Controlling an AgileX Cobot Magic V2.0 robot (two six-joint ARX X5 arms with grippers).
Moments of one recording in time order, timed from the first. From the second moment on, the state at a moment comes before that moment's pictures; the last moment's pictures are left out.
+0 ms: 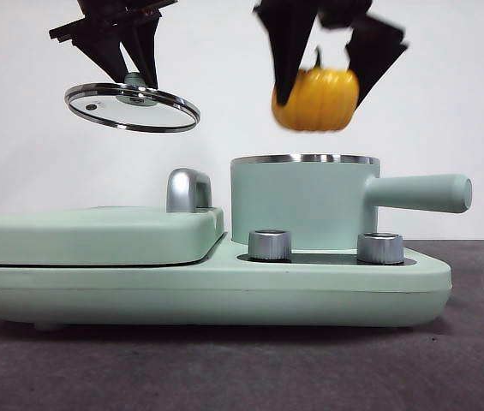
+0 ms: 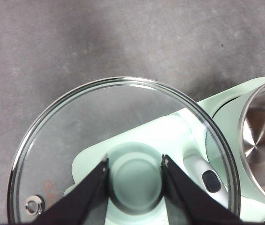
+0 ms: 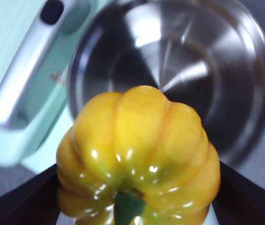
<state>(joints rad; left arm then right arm) -0.34 1.94 2.19 -1.18 0.11 0.03 0.56 1.88 1.98 -1.33 -0.08 0.08</state>
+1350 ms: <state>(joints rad) -0.33 1.94 2.19 -1.18 0.11 0.03 0.51 2.20 2.13 -1.34 -0.10 0.05</state>
